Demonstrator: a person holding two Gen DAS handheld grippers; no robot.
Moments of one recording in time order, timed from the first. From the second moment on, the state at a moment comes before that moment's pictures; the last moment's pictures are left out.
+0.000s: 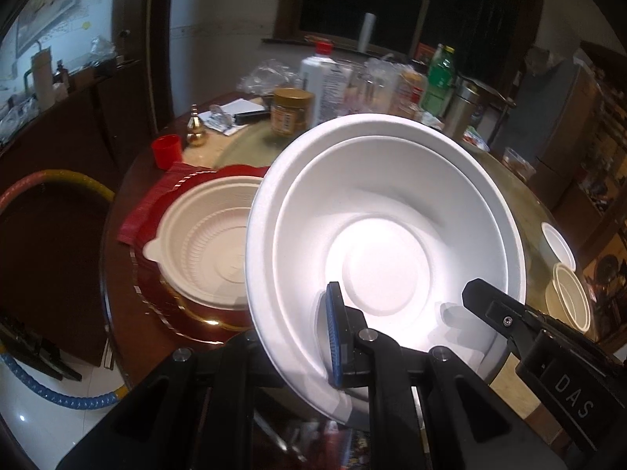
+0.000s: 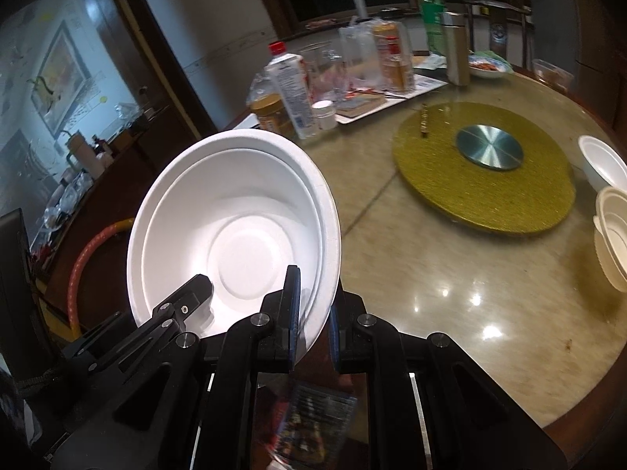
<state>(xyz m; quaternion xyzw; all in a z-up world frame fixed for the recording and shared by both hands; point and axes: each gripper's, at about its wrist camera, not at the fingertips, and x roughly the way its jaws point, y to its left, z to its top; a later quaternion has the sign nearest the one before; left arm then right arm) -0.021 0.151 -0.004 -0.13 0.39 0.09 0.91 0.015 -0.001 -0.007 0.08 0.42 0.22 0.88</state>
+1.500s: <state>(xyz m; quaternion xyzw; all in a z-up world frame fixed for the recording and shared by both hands) 0.019 0.247 -0.036 -0.16 0.43 0.19 0.87 0.081 0.121 -0.032 0.01 0.47 0.27 0.84</state>
